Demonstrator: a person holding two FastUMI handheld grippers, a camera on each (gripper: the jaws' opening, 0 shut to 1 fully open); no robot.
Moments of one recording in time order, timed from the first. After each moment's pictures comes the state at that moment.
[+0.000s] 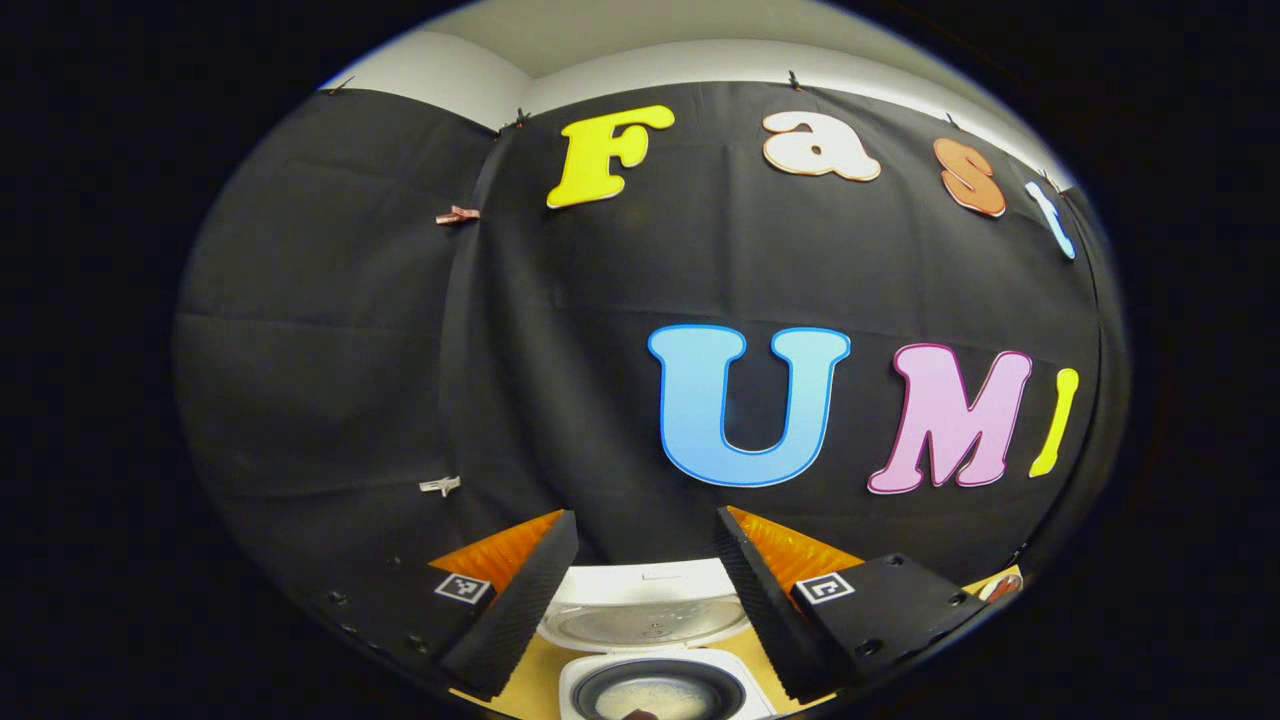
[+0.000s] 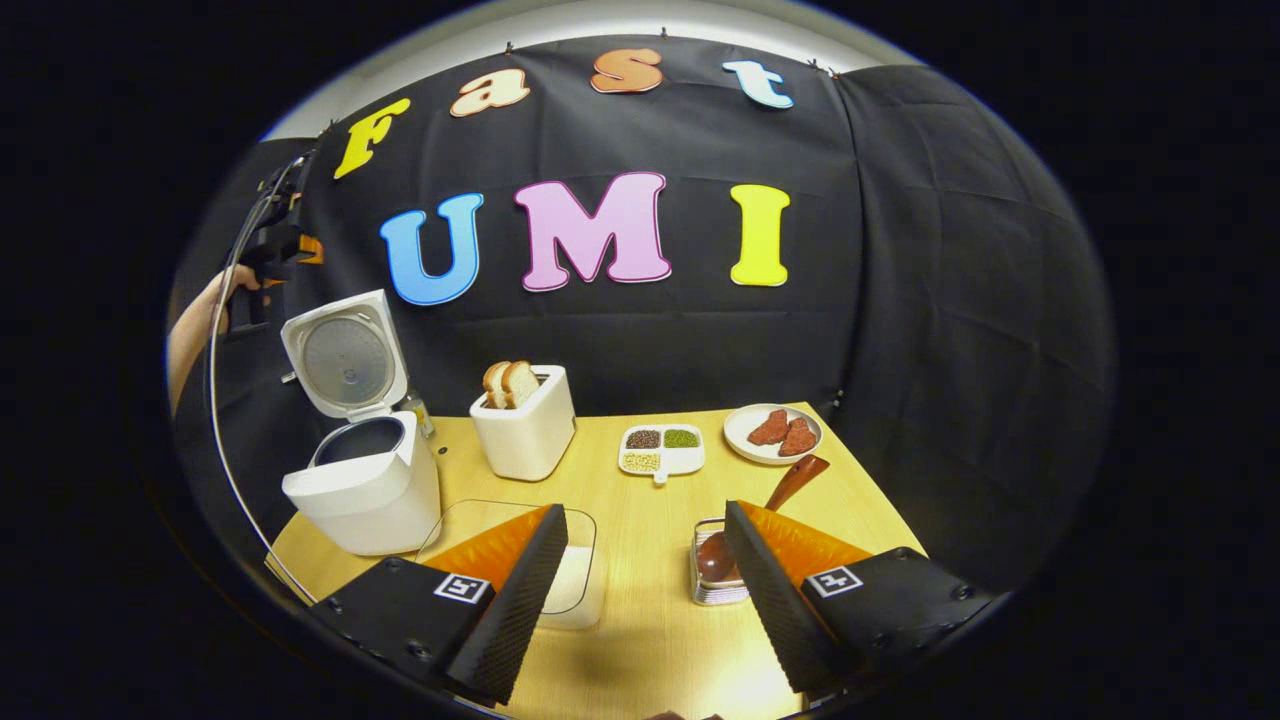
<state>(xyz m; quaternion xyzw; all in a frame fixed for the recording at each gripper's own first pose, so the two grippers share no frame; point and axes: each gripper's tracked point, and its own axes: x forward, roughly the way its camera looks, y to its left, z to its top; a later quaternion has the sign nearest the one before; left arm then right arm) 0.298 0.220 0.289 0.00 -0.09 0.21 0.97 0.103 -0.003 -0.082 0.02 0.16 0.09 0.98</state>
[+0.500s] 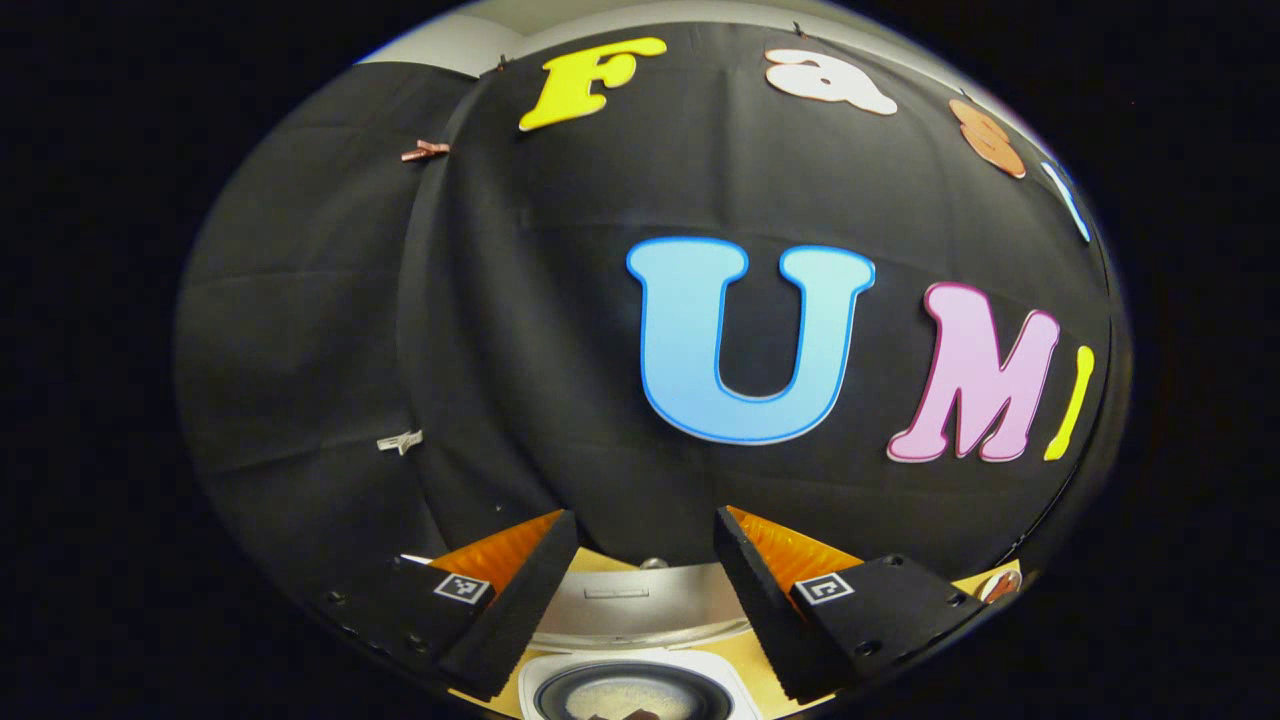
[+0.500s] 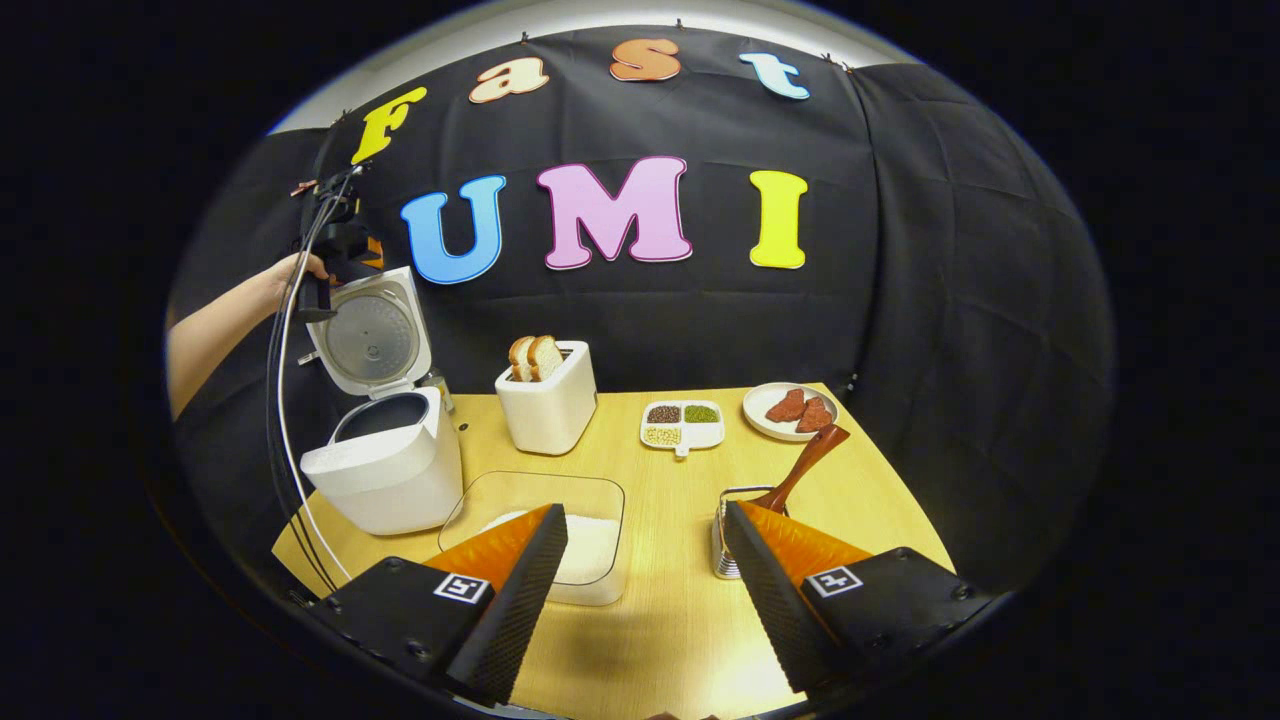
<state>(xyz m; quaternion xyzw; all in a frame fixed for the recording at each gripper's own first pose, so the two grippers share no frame) 0.377 0.243 0.234 -0.02 0.00 0.23 0.97 0.079 0.013 -0.098 0.01 0.18 0.10 0.98</state>
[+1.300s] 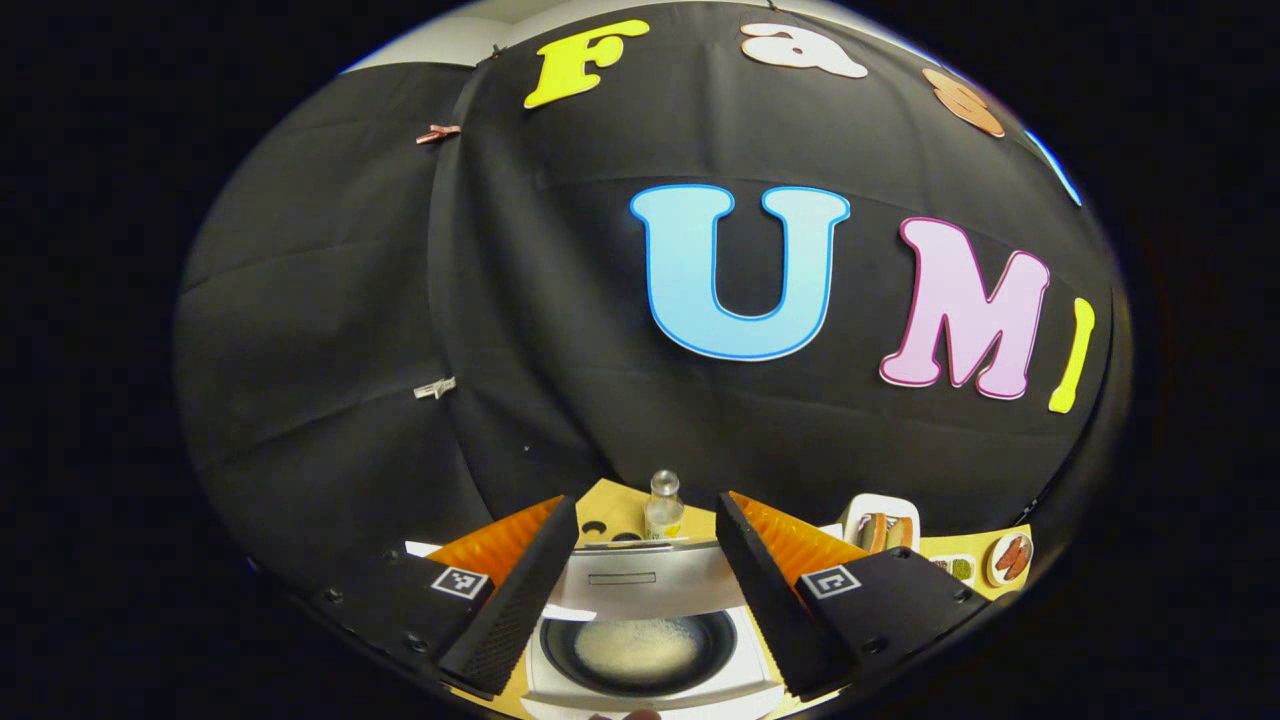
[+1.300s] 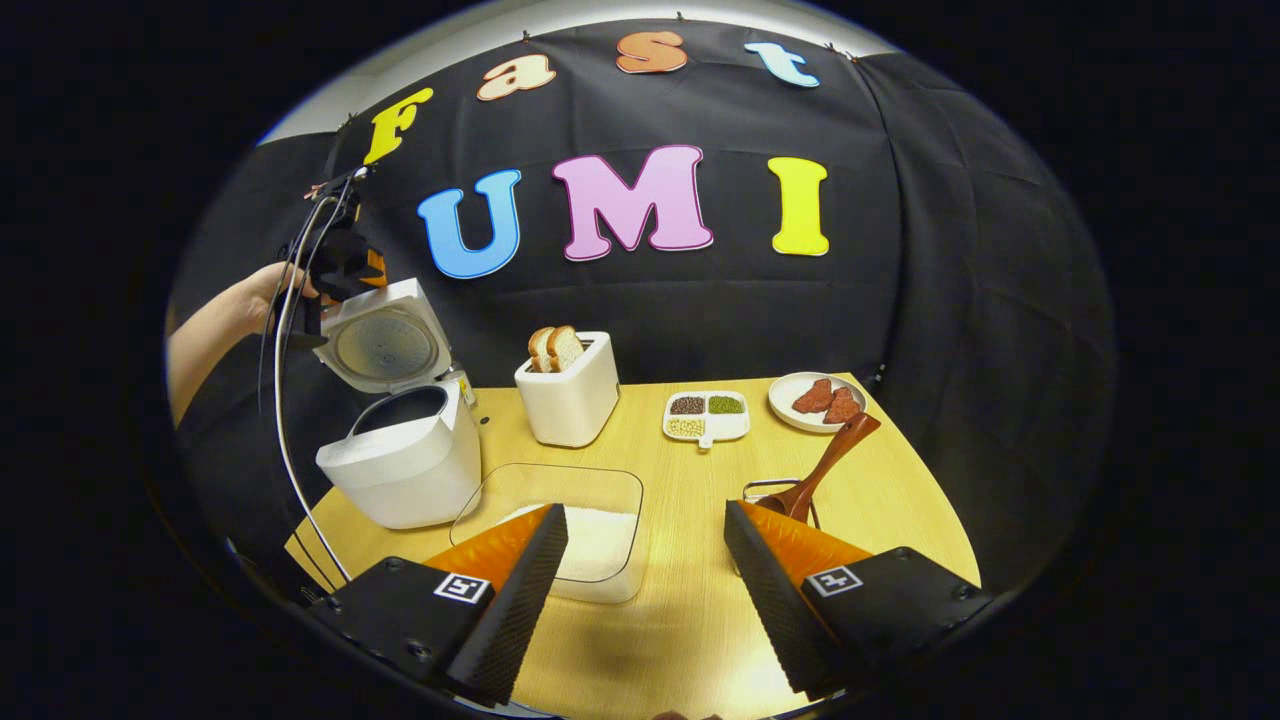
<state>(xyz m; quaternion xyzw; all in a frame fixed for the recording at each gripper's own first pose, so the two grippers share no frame) 0.296 0.181 0.163 -0.01 0.05 0.23 0.97 0.083 0.018 -0.115 0.03 0.20 0.14 0.97</state>
